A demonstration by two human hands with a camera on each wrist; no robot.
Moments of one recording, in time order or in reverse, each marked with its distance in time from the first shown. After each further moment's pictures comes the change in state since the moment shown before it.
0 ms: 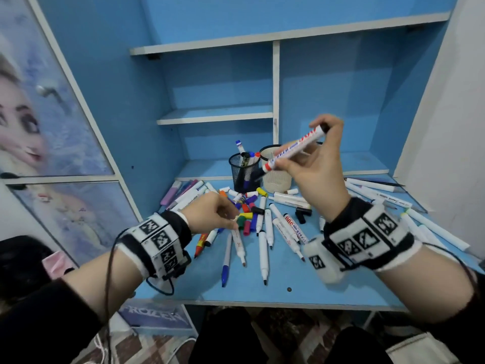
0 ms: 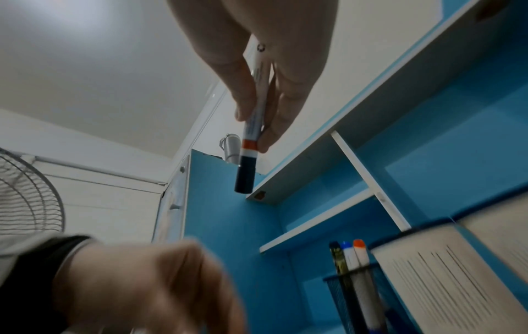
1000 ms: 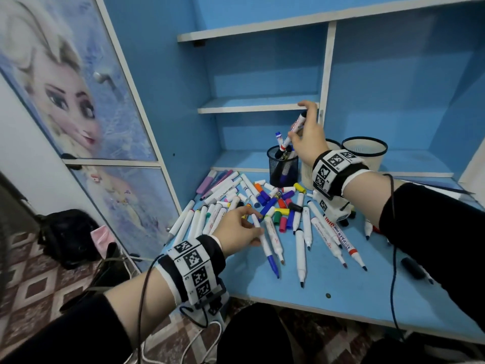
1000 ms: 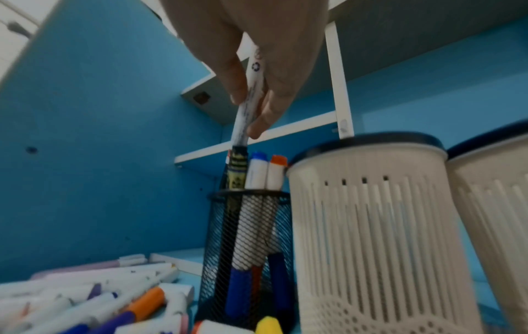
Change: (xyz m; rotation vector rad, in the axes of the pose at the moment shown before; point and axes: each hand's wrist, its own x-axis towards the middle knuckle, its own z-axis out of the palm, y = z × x) left_hand -0.025 -0.026 0.043 -0.669 0.241 -0.284; right_hand 0.114 0.121 0.051 -0.578 -0.102 0.011
